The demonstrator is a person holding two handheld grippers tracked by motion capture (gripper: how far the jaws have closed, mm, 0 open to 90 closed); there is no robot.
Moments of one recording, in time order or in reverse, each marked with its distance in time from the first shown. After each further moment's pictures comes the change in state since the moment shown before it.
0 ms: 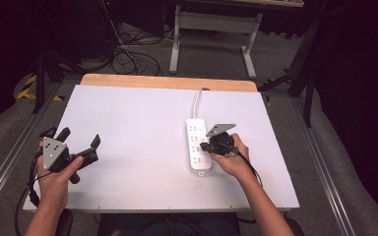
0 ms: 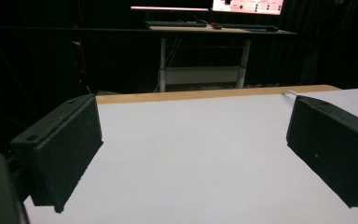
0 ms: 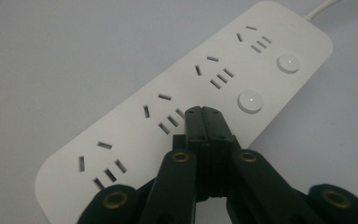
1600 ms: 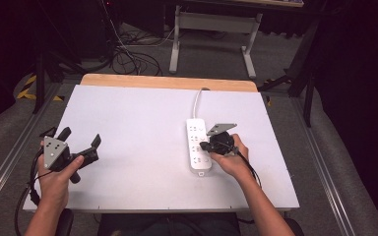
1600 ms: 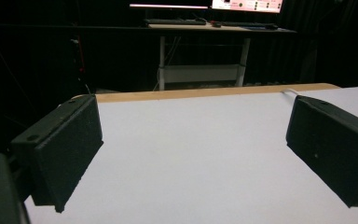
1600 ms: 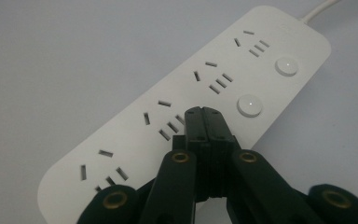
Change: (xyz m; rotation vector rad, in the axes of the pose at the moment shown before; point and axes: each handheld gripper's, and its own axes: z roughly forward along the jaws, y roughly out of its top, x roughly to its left) left arm 0.001 0.000 0.003 0.008 -0.004 0.002; right arm -0.001 0.000 0.001 -0.024 0.009 0.027
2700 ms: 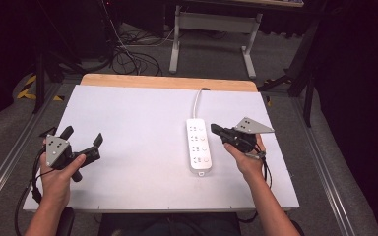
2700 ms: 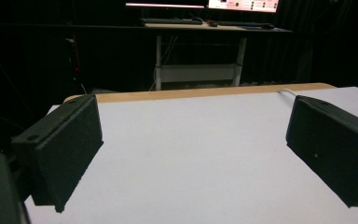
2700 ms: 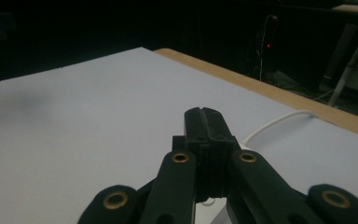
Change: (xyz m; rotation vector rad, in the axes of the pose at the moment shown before) left arm -0.002 0.001 0.005 0.003 -0.016 -0.002; right arm -0.016 -0.008 -0.061 -0.530 -0.021 0.042
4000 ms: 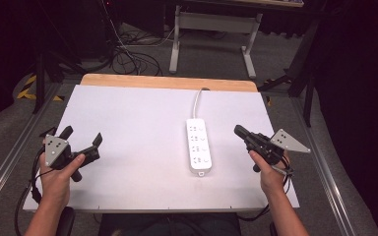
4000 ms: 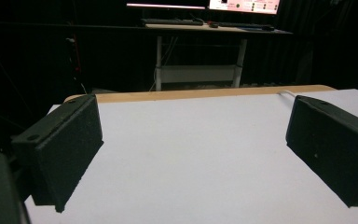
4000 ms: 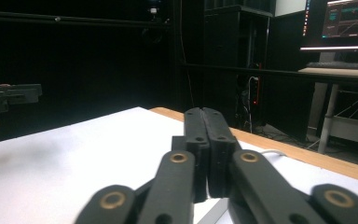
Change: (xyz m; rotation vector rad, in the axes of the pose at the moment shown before) left arm 0.000 0.000 0.000 -0.004 0.001 -0.007; right arm -0.014 -0.017 -0.065 -0.266 -0.028 0.035
